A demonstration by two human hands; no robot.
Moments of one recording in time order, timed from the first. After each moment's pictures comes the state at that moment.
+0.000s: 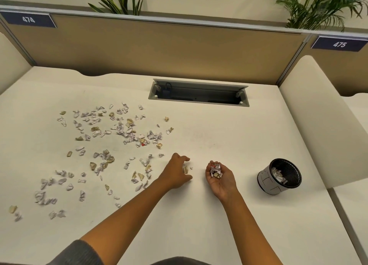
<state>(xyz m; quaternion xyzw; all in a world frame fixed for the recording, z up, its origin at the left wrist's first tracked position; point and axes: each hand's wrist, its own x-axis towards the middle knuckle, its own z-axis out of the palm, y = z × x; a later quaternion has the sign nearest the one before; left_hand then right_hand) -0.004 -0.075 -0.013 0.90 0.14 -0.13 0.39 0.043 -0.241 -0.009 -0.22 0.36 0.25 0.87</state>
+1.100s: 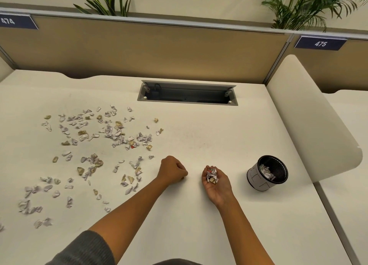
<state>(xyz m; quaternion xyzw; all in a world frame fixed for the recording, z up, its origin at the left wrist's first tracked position) 0.015 -0.096 -0.011 0.85 0.24 -0.11 0.45 0.033 -0.262 -0.012 -0.21 0.38 0.22 0.87</state>
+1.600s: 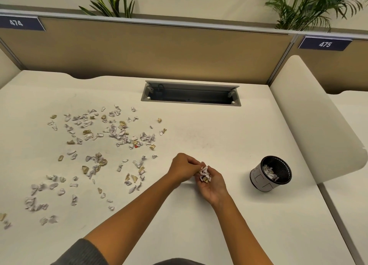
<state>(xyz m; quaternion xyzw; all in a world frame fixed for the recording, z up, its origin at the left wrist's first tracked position) 0.014 -0.121 0.025 0.74 0.23 -0.12 0.63 0.027 -0.238 -0.013 -0.25 0.33 0.28 0.87</state>
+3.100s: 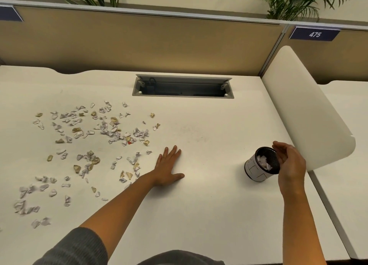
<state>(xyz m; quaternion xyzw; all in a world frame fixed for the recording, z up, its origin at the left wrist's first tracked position) 0.001 -0.065 -0.044 0.94 -0.02 -0.19 0.29 0.071 -0.413 0.049 -0.66 0.17 -0.09 0.72</state>
